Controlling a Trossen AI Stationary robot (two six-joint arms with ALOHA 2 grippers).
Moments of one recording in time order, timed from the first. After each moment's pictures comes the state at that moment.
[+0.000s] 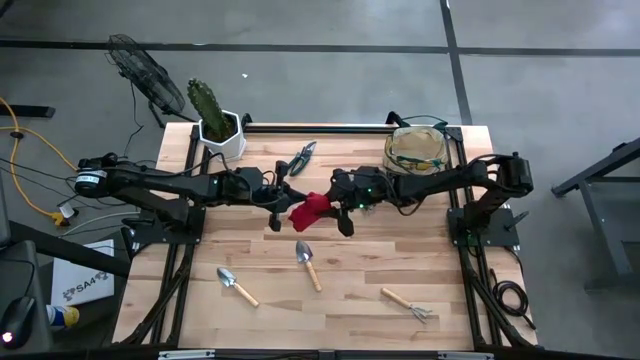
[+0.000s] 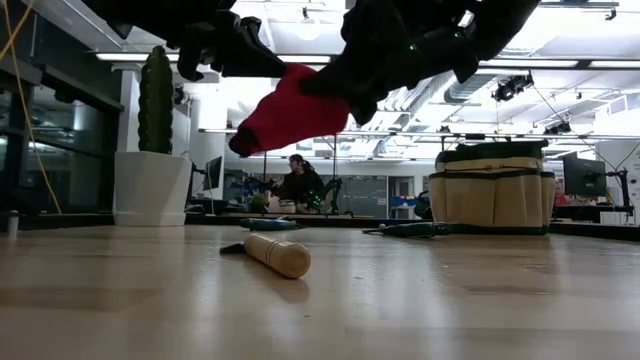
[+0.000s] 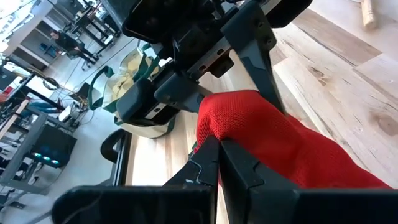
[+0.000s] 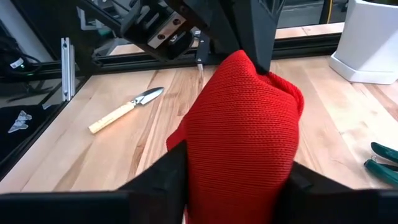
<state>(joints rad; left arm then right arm) 0.02 1.20 0.72 0.17 -0.10 0.62 -0.09 1.64 0.90 0.42 -0.21 0.09</state>
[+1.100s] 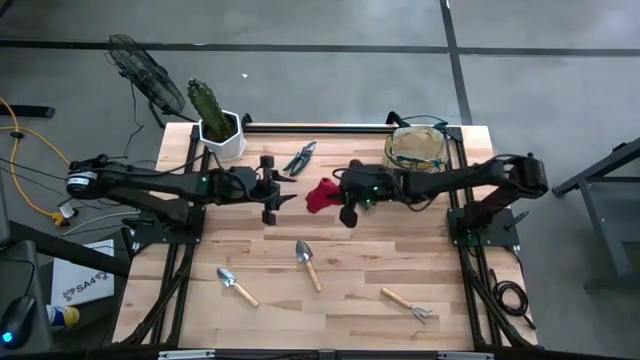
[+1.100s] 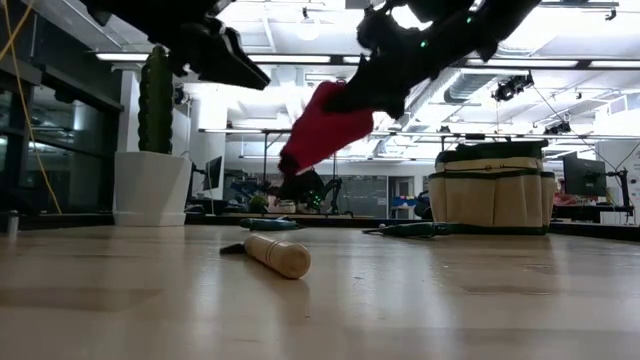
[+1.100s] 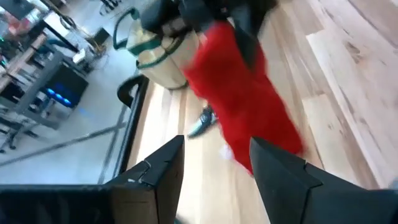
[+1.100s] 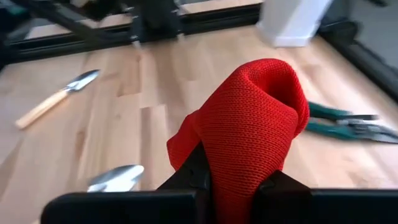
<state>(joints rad) 0.02 1.09 0.72 -0.03 -0.28 0.44 -0.09 1.51 0.90 0.16 0.06 0.13</state>
